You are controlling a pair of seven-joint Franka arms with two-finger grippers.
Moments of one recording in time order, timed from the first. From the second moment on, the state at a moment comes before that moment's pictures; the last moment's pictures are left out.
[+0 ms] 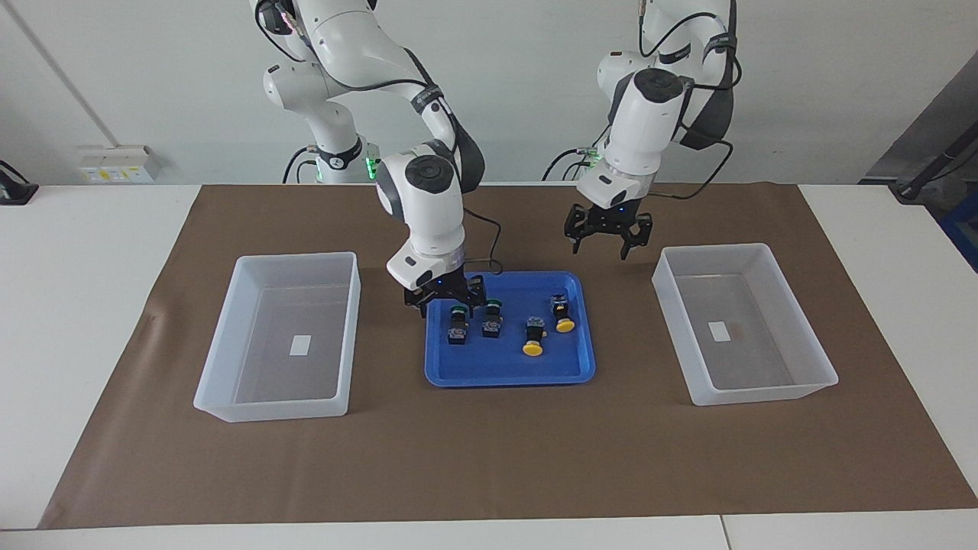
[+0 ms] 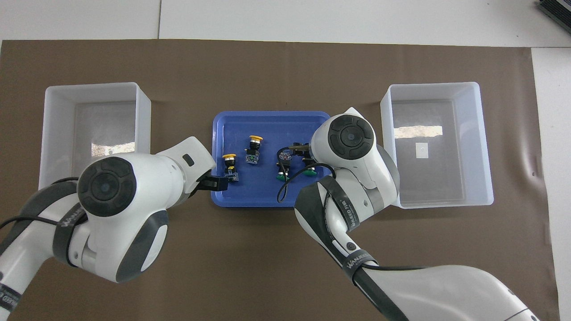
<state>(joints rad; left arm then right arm) -0.45 -0.06 -0.04 -2.19 -0.02 2.28 -0.29 0.54 0.38 -0.05 -1.81 -0.02 2.30 0.56</state>
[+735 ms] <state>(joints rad) -0.50 0.16 -0.04 -2.28 -0.02 2.70 -0.39 0.55 0.45 -0.05 -1.81 -0.02 2.35 0.56</state>
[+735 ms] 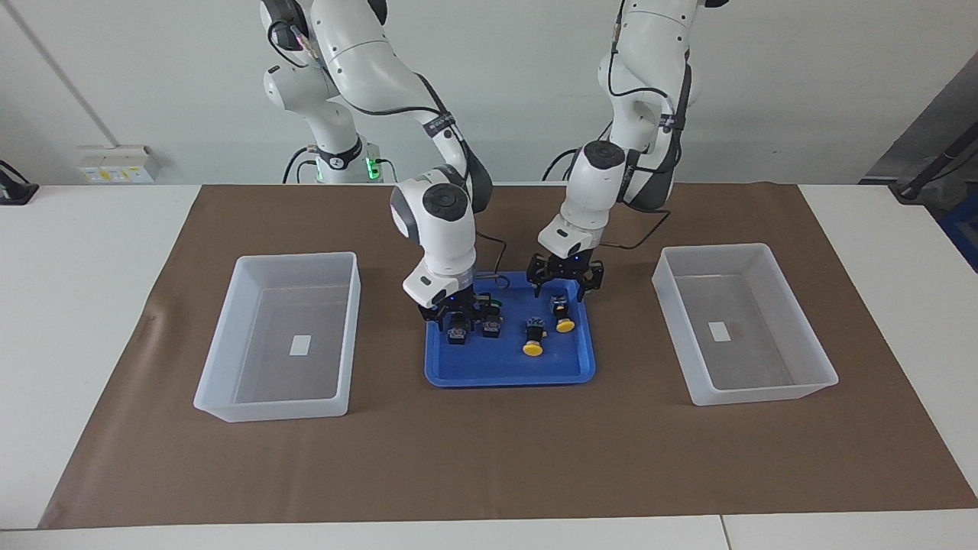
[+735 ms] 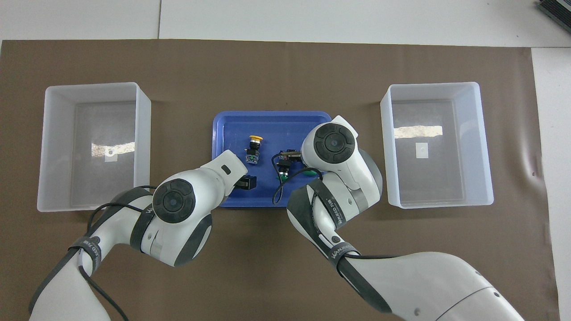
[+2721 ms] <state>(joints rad) -0.02 0.04 0.00 -2.13 -0.02 2.50 0.02 0.04 0.37 -0.06 -1.93 -0.02 2.47 -0.09</state>
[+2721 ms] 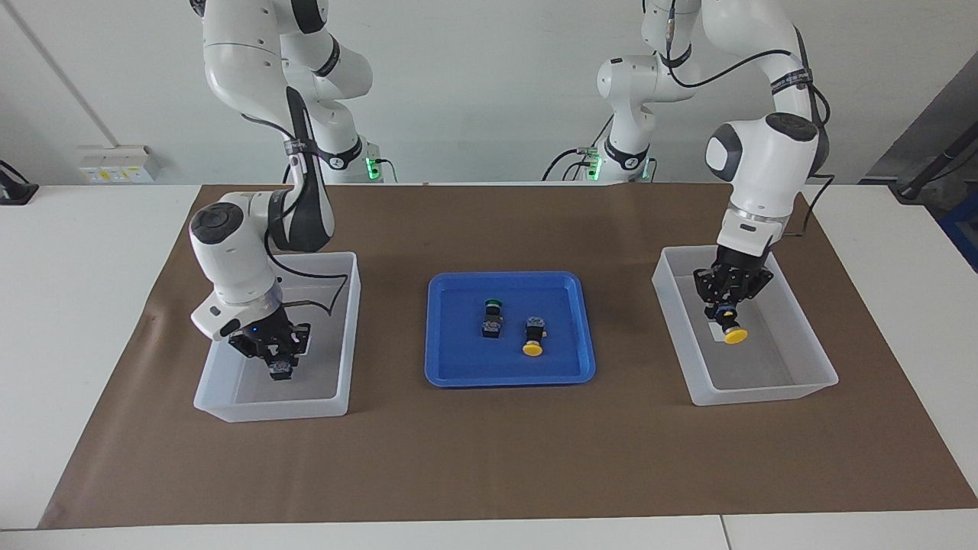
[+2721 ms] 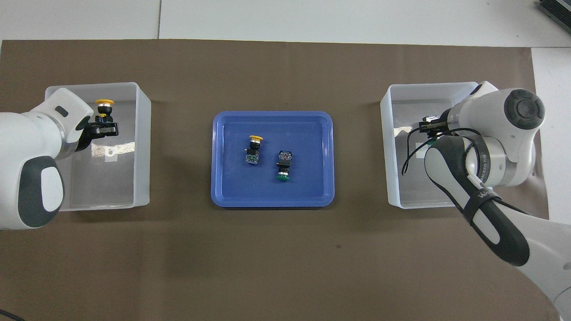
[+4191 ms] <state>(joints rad) 0.10 0.25 0.00 -2.13 -0.02 2.75 0.25 0.49 0.30 -0.03 -1.85 0.03 2.39 0.62</state>
